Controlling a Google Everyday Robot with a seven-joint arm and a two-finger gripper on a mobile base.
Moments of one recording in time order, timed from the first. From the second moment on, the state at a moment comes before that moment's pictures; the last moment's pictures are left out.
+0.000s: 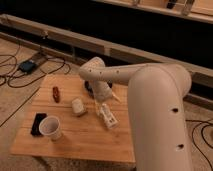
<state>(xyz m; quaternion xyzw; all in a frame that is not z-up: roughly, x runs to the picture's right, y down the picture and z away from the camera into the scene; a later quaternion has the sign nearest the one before) 0.023 0.118 0.804 -0.27 0.39 0.48 0.74</state>
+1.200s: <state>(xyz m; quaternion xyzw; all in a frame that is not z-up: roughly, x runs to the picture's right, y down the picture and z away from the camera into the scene) 0.005 0.135 0.843 -0.31 0.44 0.47 0.70</state>
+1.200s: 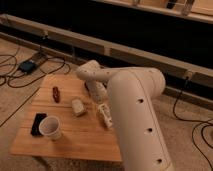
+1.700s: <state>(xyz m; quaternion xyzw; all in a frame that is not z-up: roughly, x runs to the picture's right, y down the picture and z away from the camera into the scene) 0.001 0.140 0.854 -0.33 0.43 0.45 0.71</state>
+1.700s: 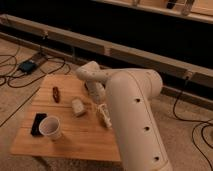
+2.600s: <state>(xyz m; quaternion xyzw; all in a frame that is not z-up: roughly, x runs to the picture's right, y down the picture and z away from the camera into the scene) -0.003 0.147 0.874 -0.36 0.43 0.43 0.71</state>
